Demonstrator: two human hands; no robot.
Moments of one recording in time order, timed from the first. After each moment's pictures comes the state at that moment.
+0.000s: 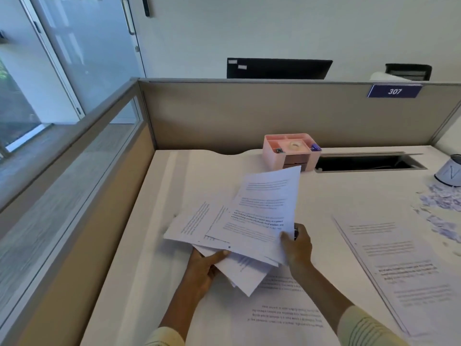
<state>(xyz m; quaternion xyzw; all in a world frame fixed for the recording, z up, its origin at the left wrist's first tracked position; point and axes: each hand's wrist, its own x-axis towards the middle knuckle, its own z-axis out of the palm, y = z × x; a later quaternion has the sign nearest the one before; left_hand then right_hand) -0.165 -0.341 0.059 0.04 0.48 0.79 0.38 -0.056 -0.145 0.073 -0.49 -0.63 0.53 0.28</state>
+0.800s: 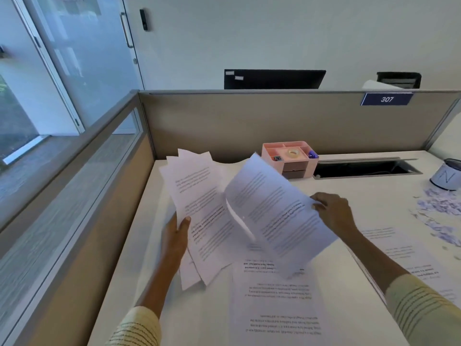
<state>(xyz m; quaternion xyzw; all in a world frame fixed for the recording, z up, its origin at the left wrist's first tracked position) -0.228 -0.355 0.123 0.15 0.77 0.62 0.10 -0.042 -0.045 0.162 -0.38 -0.88 0.21 0.19</state>
